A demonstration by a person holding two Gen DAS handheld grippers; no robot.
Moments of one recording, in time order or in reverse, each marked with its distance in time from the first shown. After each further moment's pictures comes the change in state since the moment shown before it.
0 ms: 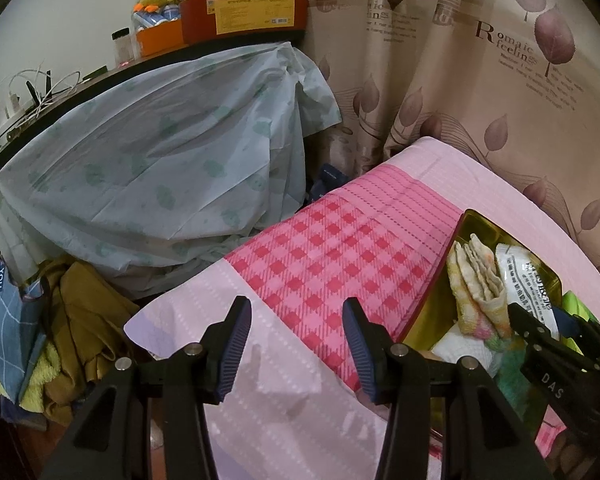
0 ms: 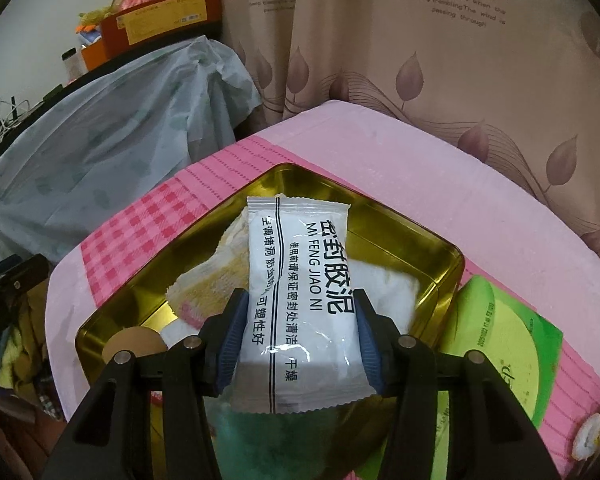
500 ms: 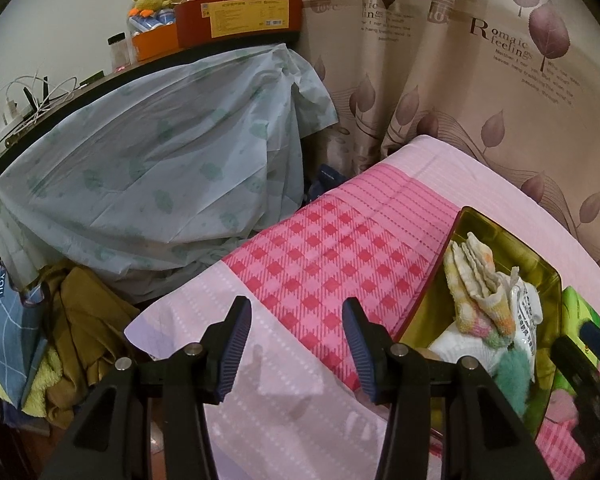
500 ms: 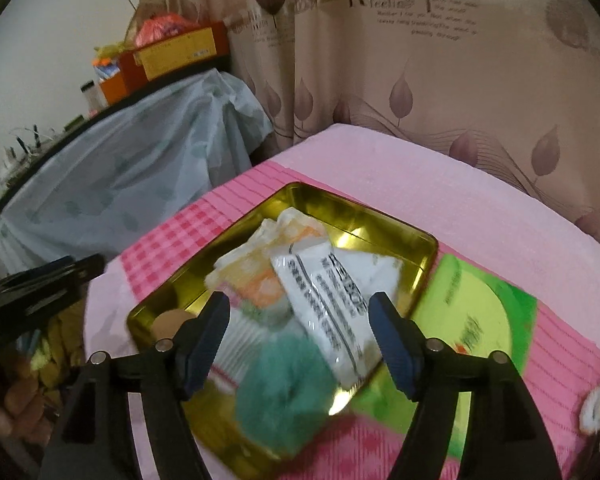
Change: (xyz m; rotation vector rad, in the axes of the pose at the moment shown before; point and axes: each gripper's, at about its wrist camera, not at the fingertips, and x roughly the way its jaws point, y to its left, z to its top) left arm -0.001 -0.004 -0.001 0.011 -0.003 0.000; right arm -0.040 -0.009 -0.015 0.045 -0.082 0.075
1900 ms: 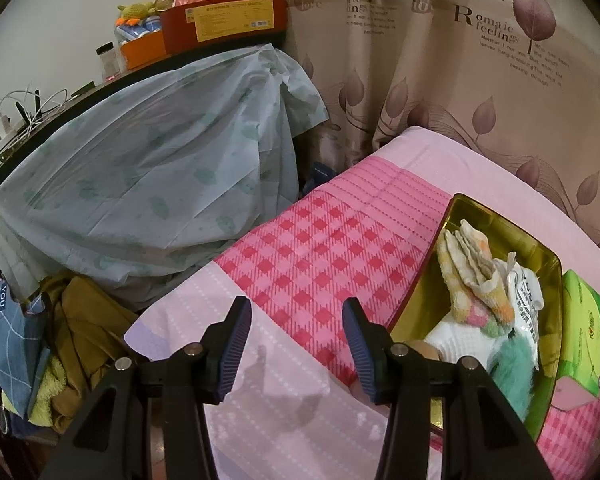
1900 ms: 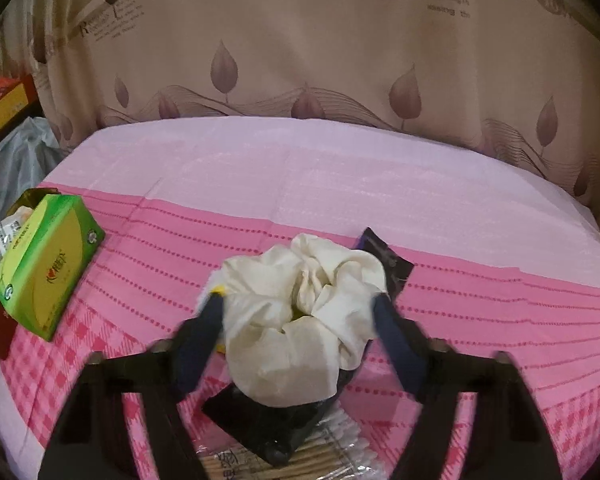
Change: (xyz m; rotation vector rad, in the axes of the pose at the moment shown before) left arm 0.000 -0.004 -0.002 0.048 -0.002 -0.008; right arm -0.114 -0.282 -0.133 0.325 0.031 -0.441
